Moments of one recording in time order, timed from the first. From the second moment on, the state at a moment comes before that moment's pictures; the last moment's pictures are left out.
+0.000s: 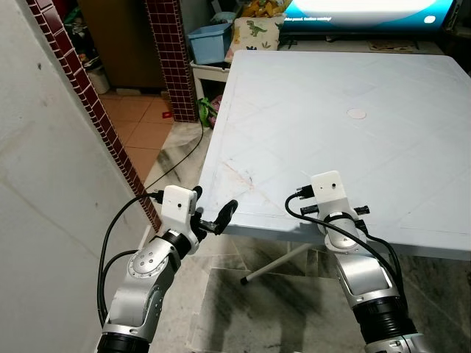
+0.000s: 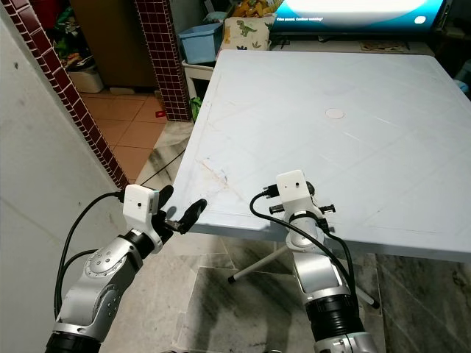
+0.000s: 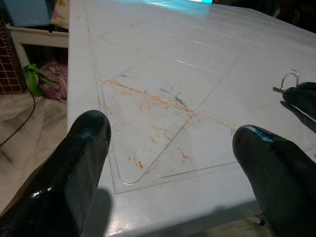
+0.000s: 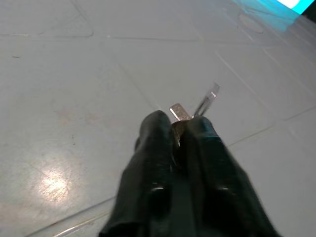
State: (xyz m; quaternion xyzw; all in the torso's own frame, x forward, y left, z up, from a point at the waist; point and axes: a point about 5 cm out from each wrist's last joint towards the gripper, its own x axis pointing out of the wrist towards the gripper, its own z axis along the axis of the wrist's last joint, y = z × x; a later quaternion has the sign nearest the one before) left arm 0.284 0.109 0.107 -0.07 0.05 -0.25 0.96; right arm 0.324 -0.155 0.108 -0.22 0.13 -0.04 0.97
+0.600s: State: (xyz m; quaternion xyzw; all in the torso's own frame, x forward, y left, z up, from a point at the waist) left arm 0.284 0.108 0.109 -0.07 0.04 -0.25 0.96; right arm 0.330 -0.162 0.121 -0.22 0.09 -0.08 0.97
